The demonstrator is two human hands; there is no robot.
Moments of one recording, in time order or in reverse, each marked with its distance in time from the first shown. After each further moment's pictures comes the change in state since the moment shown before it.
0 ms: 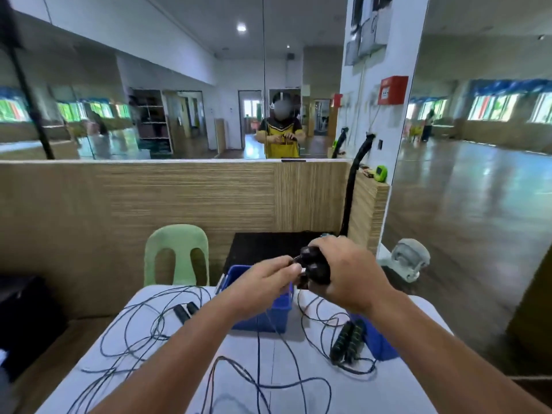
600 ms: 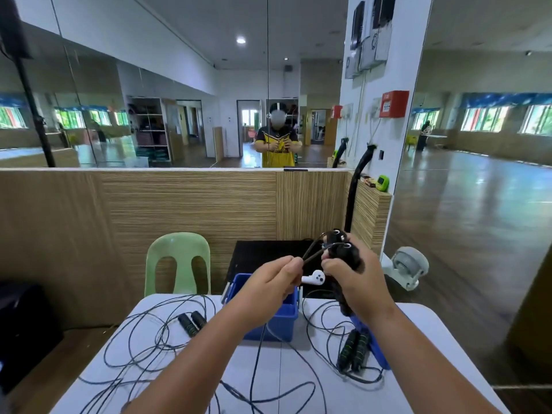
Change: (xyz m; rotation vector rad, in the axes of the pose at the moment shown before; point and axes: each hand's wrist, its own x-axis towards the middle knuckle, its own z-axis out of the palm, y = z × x) left_hand -0.017 0.007 -0.013 -0.045 0.093 0.048; right_hand 0.000 -0.047 -0.014 1.065 0.260 0.394
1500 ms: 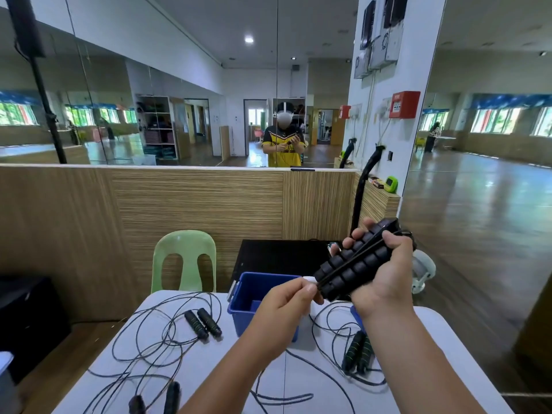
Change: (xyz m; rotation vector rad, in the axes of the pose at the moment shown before) left_hand -0.029 -0.017 0.027 -0.150 0.113 -0.010; right_hand 0.009 -0.023 0.018 1.056 0.285 0.223
